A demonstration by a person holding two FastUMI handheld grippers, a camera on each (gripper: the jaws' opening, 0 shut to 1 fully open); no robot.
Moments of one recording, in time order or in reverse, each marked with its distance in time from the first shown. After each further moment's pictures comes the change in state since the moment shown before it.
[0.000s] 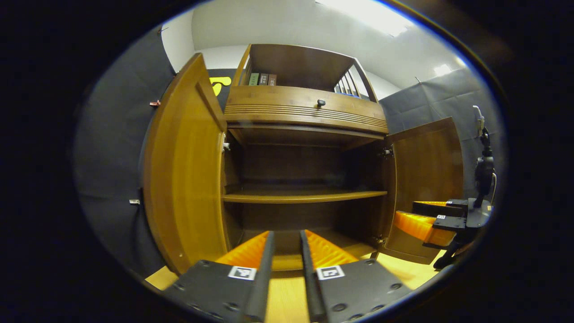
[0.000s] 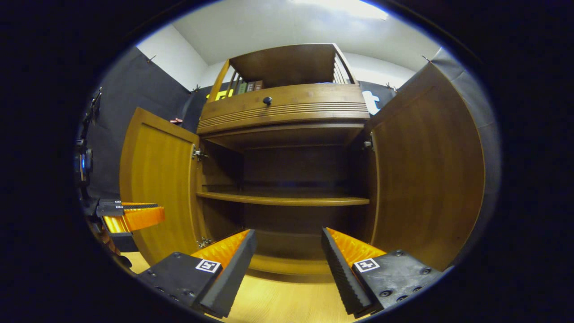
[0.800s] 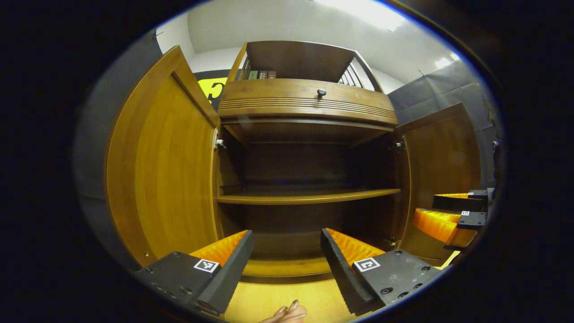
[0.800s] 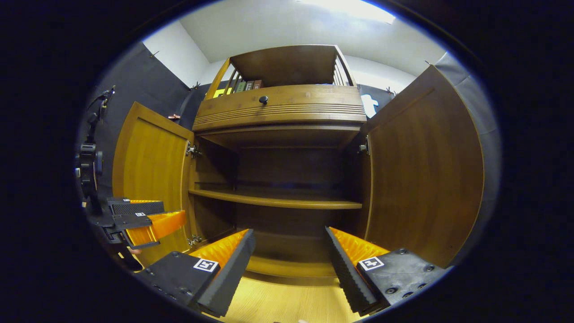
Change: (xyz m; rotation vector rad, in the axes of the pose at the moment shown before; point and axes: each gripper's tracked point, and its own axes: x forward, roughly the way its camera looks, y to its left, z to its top) left arm 0.035 -0.001 -0.013 0.021 -0.003 0.087; right arm 0.009 -0.010 0.001 -0.041 -0.020 0.002
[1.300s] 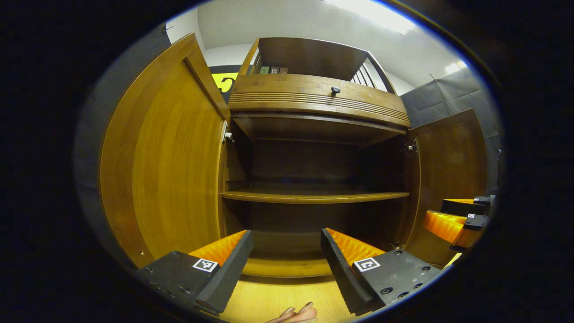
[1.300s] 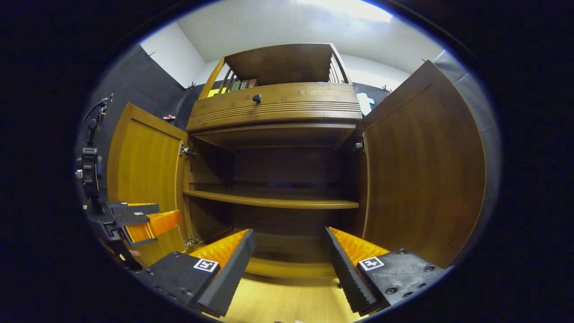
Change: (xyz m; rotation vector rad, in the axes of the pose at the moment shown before) left arm 0.011 0.011 -0.002 -0.038 0.001 0.028; right arm 0.007 -0.009 -0.002 0.010 0.001 -0.025
